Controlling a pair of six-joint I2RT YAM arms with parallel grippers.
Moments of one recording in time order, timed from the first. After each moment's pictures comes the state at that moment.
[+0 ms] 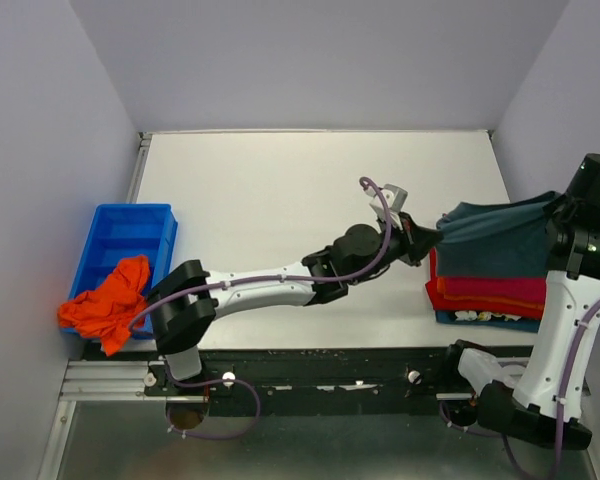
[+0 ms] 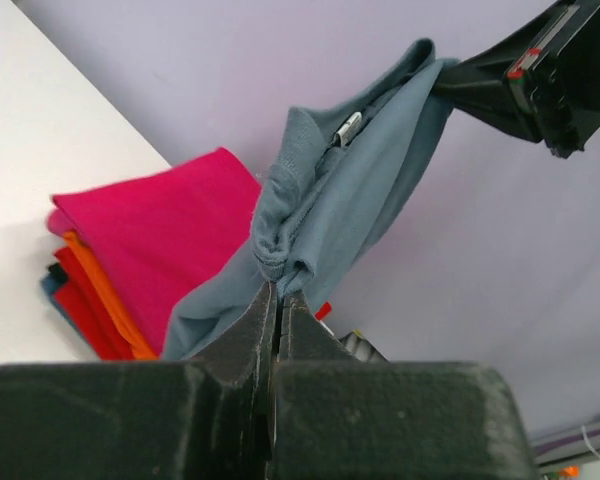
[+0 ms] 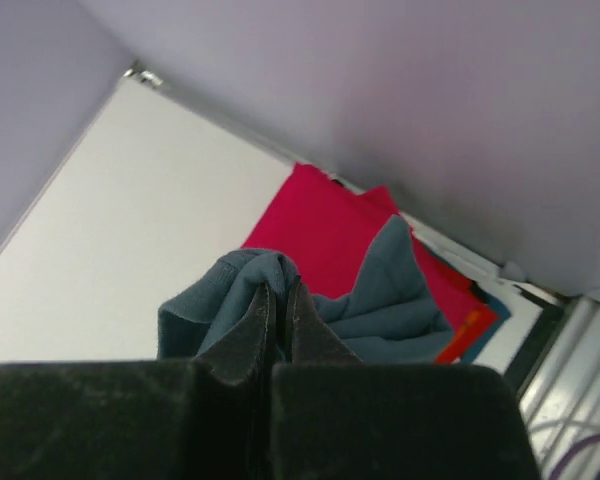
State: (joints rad) left arm -1.18 1.71 1.27 0.55 -0.19 -0.66; right arm -0.32 1.02 1.50 -0.96 0.44 0.48
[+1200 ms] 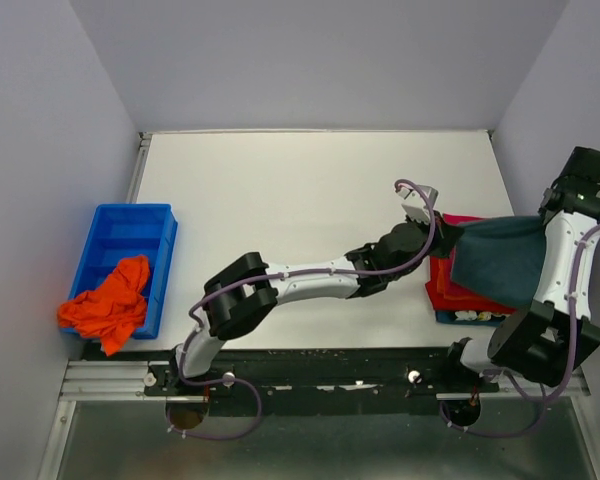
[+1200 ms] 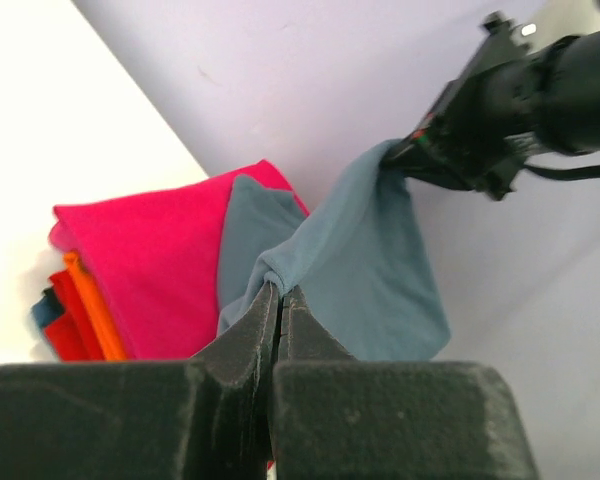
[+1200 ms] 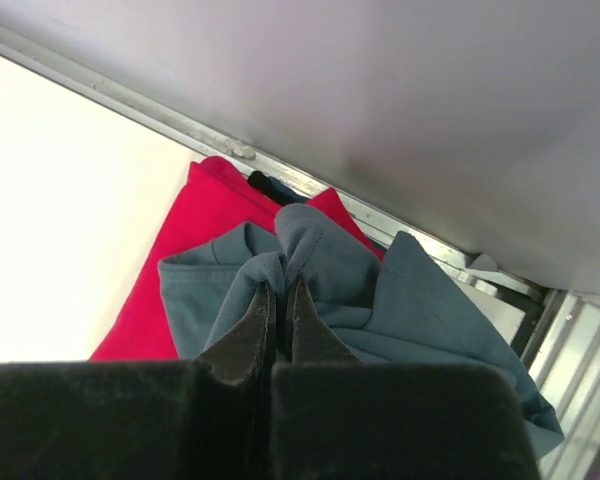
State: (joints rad) left arm -1.22 2.05 1.56 0.53 -0.34 -0.67; right arm -0.50 1.32 1.33 -0.78 0.47 0.42
